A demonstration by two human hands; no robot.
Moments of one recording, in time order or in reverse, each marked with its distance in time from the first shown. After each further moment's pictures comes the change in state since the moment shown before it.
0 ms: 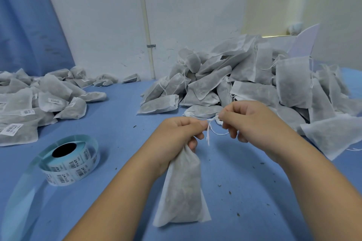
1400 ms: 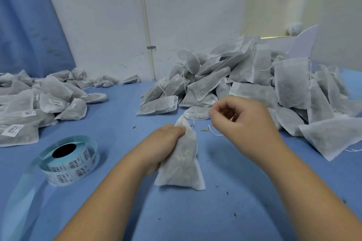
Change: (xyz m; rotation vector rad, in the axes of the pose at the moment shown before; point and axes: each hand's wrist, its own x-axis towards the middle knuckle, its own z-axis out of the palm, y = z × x) left_hand 0.015 -0.017 -0.019 0.155 0.112 -0.190; right_hand -0.010 -0.005 0.016 -0.044 0.212 -0.409
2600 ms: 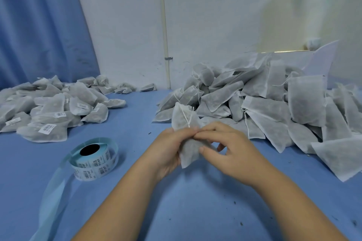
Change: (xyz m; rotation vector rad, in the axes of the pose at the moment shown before) left_hand -0.019 0.010 -0.001 -0.506 -0.099 0.172; right_hand -0.009 0.007 0.020 -0.073 -0.386 -0.112
